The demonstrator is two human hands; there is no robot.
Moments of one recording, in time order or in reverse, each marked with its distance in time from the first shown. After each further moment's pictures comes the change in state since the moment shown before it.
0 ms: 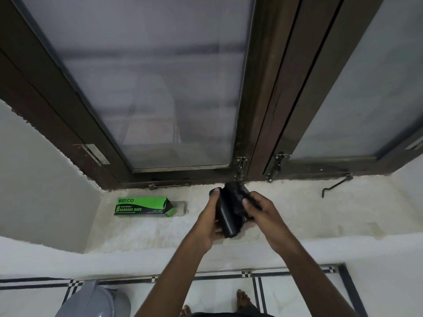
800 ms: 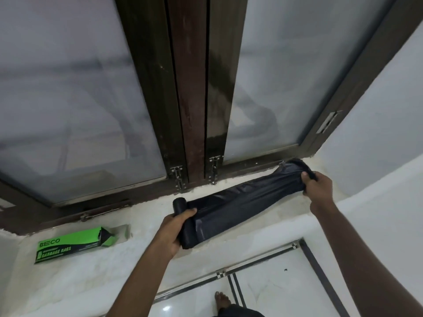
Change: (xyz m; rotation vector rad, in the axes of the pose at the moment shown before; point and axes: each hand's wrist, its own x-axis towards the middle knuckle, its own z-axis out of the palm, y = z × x) left_hand 0.030 0.000 0.047 0.048 0.003 -0.011; right_hand -0.012 0.005 -0.260 -0.074 0.976 0.098
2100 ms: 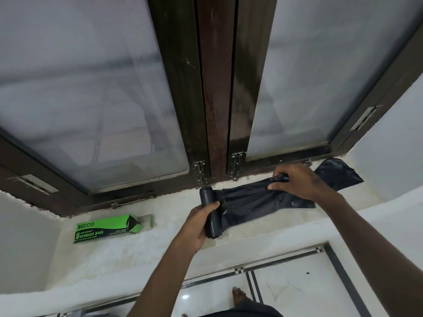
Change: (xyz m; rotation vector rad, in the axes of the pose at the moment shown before) left_hand -0.003 -0.006 0.006 -0.028 -0.067 0.051; right_hand -0.034 -0.052 0.056 -0.796 -0.776 -0.718
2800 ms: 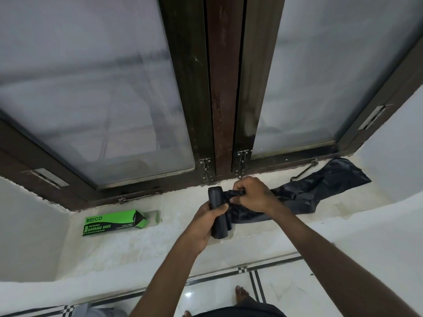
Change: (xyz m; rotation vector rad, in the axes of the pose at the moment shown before) left_hand -0.004 -0.007 -0.001 0.144 -0.091 0.122; right_hand 0.021 -0.091 0.084 0.171 -0.114 0.077
